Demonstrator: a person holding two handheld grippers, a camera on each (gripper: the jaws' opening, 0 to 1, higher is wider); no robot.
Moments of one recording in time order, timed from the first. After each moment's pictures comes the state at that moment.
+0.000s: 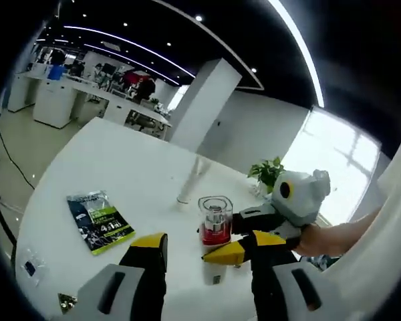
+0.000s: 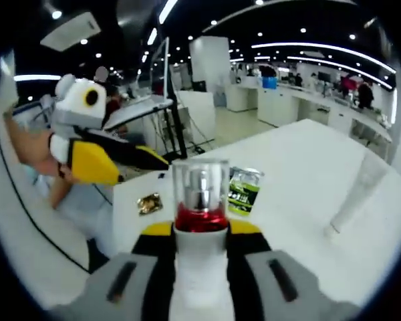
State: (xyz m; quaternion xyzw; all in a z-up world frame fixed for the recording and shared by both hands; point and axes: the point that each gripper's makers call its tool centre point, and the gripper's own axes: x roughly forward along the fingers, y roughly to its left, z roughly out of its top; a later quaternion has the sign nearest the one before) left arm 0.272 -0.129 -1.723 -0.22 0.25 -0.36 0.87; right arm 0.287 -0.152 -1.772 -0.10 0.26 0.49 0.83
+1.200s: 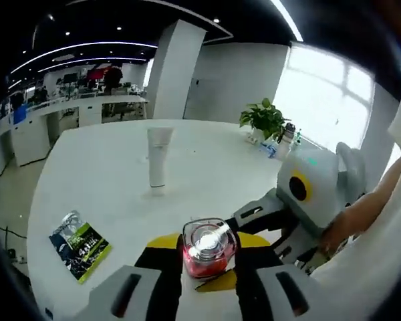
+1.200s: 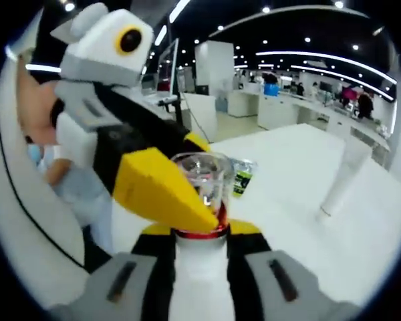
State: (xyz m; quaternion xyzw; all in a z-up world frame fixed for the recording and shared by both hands) left arm 0.266 -0.238 -1.750 0.01 0.31 -0.40 0.86; right arm 0.268 -0.214 -1.791 -0.10 0.23 0.48 0.84
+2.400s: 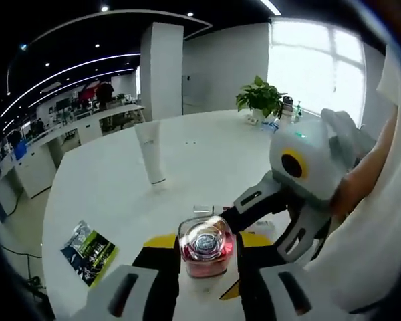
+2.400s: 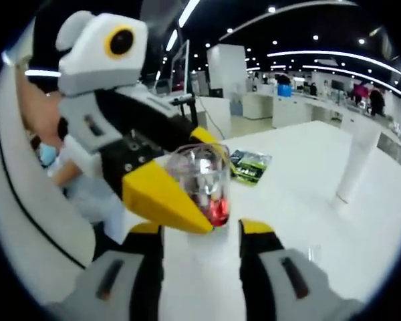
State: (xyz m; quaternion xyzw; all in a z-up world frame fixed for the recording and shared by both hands) left arm 0.256 -0.243 -1.774 0.08 0.30 -0.39 0.87; right arm 0.246 -0.223 -1.811 -0.08 0.23 0.53 0.81
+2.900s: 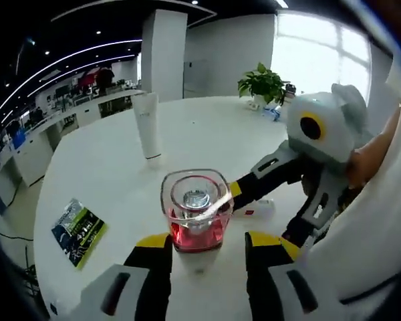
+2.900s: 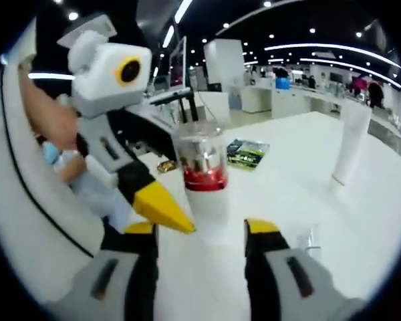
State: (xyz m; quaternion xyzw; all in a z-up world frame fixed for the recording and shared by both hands) left arm 0.240 -0.237 -1.819 0.09 0.35 -0.38 0.85; right arm 0.226 -0.242 -1.818 -0.07 0.25 0.54 0.80
